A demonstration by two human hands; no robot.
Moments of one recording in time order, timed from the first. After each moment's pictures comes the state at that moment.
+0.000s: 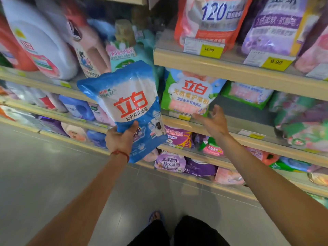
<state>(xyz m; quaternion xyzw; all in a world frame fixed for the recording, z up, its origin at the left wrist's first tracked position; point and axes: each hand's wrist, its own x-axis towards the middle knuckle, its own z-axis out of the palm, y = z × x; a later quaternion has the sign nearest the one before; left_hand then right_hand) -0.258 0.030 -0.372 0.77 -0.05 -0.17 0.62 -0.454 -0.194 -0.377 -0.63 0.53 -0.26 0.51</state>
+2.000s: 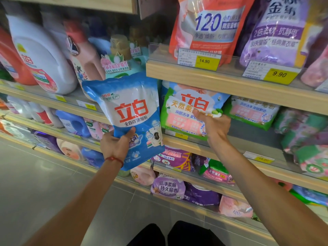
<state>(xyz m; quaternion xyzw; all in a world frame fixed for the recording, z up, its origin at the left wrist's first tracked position) -0.238 -0.016 -0.397 0.77 -0.10 -0.11 0.61 -0.420 -0.240 -0.377 -0.52 0.50 -0.45 0.52</state>
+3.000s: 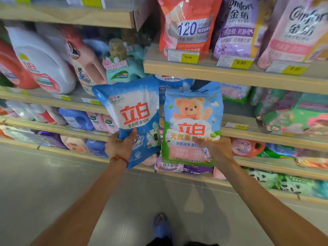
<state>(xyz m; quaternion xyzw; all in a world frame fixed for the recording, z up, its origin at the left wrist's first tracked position) -0.282 0.061 -0.342 0.84 -0.13 -0.16 0.51 -0.536 -0.088 -0.356 -0.53 0.58 -0.31 0.54</state>
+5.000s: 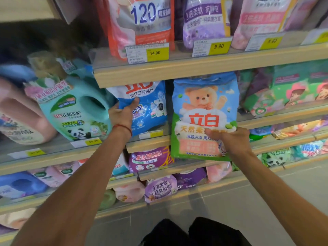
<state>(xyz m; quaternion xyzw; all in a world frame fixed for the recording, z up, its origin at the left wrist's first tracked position) -0.222 -0.189 -0.377 0.56 -0.27 -0.34 0.70 -0.554 -0.149 -0.400 -0.45 0.58 -0.49 0.47</state>
